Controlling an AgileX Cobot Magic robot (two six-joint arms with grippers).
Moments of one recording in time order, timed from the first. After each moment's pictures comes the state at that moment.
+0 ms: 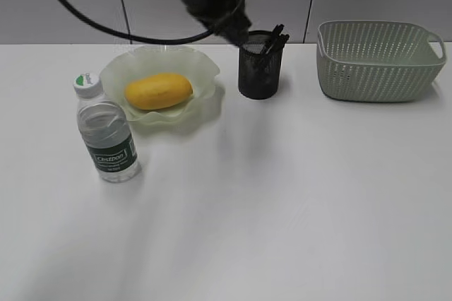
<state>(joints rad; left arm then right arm) -0.58 2.12 -1.99 -0.22 1.00 0.46 0.39 -0.01 -0.51 -0.06 1.04 0.03</state>
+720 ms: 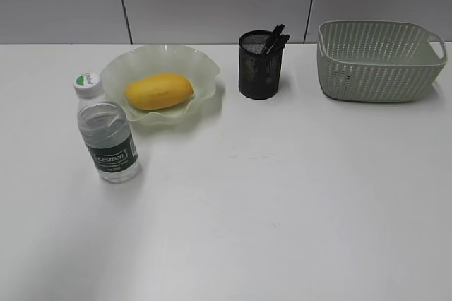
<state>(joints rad) -0.58 0.88 -0.99 0.15 0.91 -0.10 0.39 -0.01 -0.51 -0.06 1.04 0.03</state>
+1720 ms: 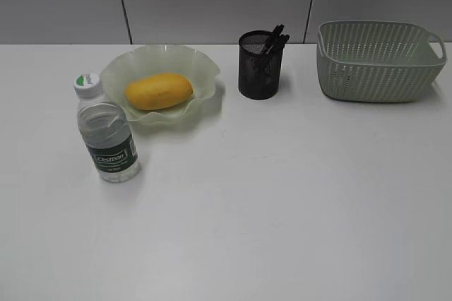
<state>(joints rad) -0.58 0.01 -0.54 0.07 1.07 -0.09 0.39 -0.01 -0.51 -0.06 1.04 0.03</state>
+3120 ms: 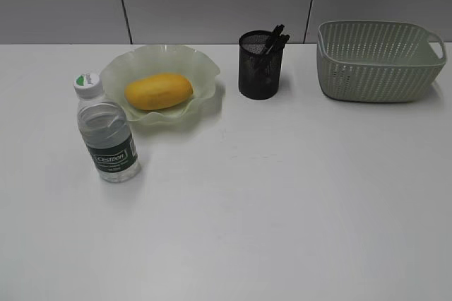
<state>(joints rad) -0.14 -0.01 -0.54 0.08 1.06 -0.08 0.08 -0.01 -0.51 -0.05 1.04 0.03</state>
